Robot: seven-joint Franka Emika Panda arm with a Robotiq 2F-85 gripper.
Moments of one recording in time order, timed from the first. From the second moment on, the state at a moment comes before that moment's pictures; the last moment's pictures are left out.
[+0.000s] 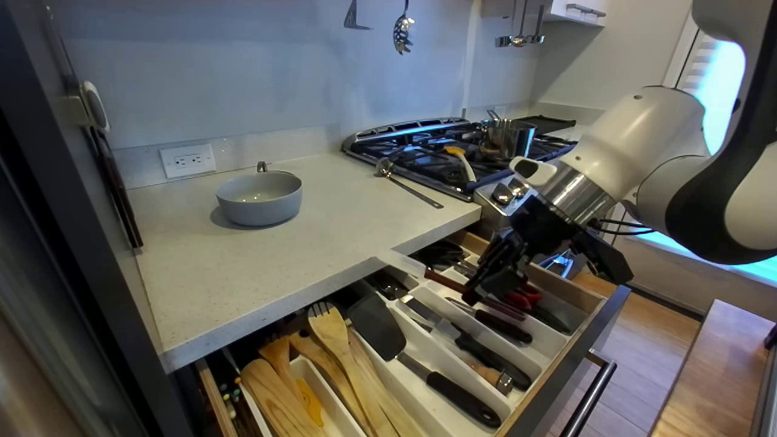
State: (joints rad) arm -0.82 0.57 0.32 -2.74 -1.22 3.64 -0.07
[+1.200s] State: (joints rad) arm -0.39 0.53 0.32 -2.49 -0.61 4.05 0.41
